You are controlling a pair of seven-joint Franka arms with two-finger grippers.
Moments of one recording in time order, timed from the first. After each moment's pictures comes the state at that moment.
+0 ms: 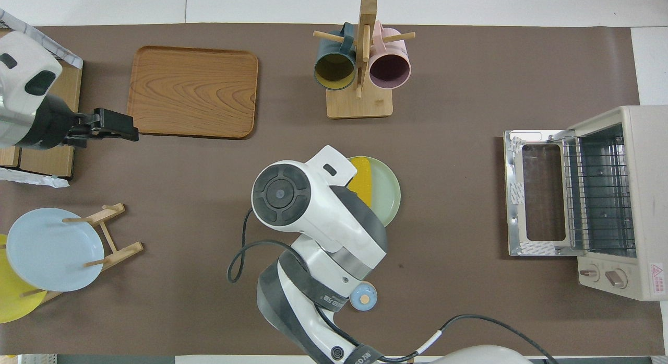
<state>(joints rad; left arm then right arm) -0.12 -0.02 0.01 -1.70 -0.11 1.72 -0.09 0.73 0.40 0.05 -1.64 -0.13 1.98 0.78</state>
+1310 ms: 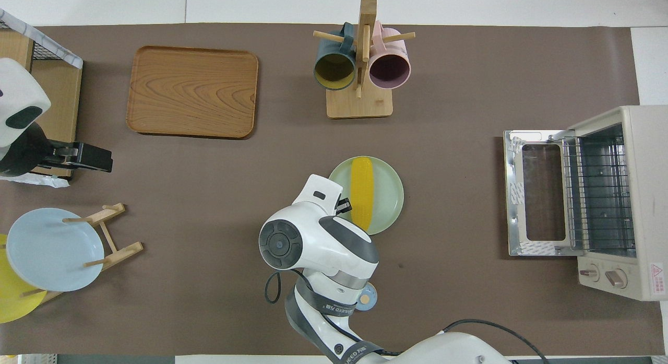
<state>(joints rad) -0.10 -0.08 -0.05 -1.71 0.02 1.62 0.00 0.75 0.41 0.04 -1.87 -0.38 2.22 0.67</state>
